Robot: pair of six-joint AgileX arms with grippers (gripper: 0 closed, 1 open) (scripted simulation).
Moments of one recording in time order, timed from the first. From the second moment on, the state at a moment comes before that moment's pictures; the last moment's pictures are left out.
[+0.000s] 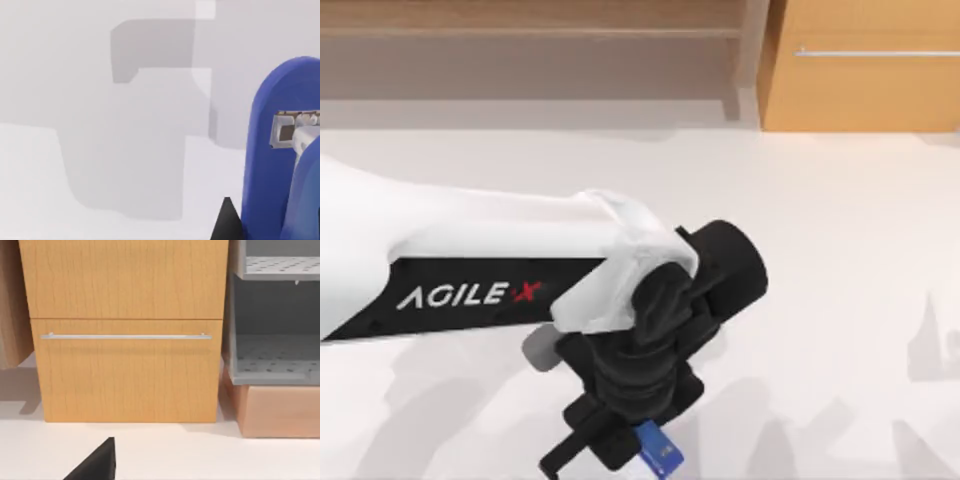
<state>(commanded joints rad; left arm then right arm) -0.95 1.86 1.17 -0.88 0.00 -1.67 0.00 0.00 0.00 0.00 0.00 0.00</state>
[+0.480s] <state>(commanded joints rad) -0.84 1.87 1.19 -0.88 0.01 -1.51 0.00 0.00 0.00 0.00 0.00 0.00</state>
